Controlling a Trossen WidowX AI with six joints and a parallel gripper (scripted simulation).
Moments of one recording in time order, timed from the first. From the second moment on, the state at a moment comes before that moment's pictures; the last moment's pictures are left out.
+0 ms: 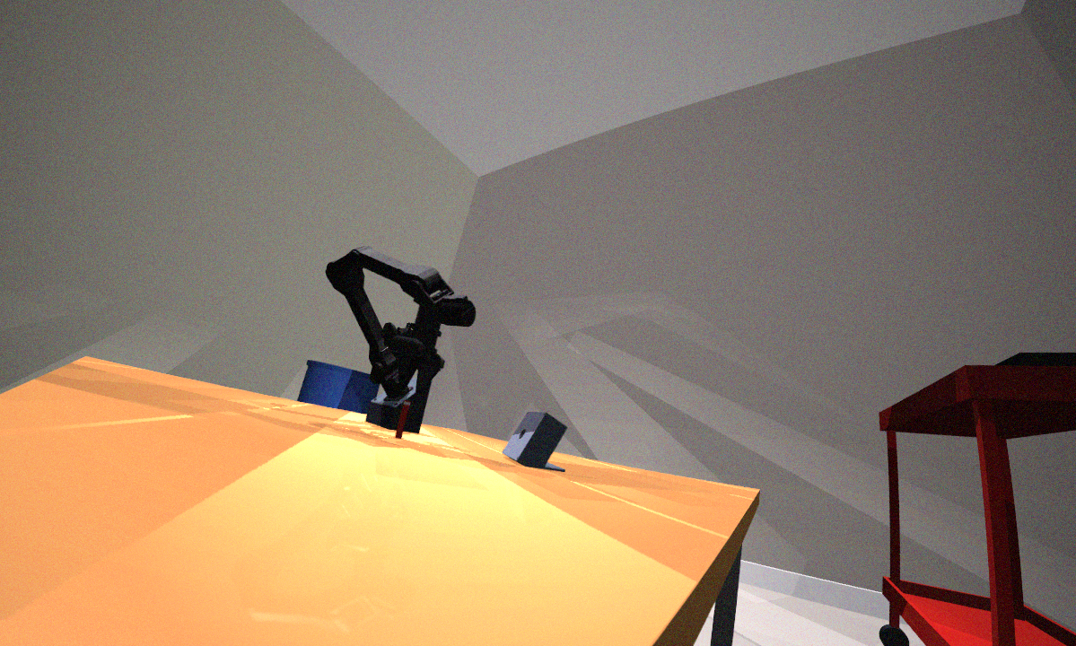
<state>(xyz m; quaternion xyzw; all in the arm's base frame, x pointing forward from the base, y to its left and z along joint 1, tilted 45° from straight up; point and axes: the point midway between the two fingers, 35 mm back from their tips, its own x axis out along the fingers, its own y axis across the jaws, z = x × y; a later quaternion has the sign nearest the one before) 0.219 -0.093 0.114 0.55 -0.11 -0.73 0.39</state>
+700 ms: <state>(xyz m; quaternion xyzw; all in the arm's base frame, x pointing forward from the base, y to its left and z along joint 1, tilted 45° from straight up) 0.218 -0.116 0.091 0.55 -0.11 -0.73 0.39</state>
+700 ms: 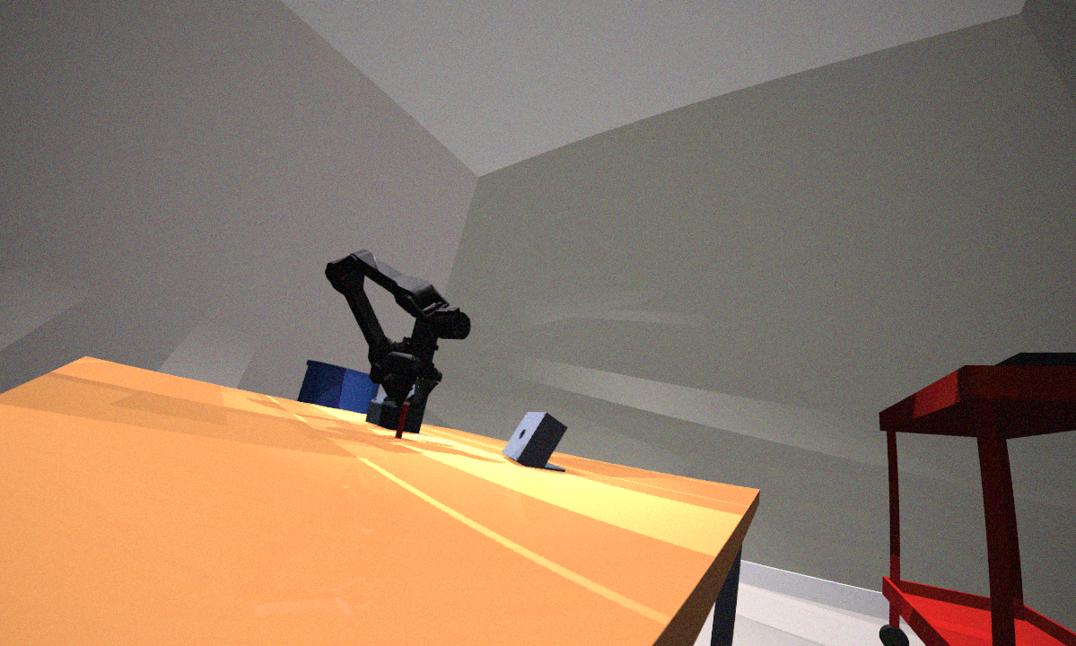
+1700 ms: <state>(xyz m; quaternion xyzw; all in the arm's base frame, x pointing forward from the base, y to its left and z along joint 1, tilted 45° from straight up) 0.213 -0.134 0.074 0.55 -0.12 -0.73 0.39</state>
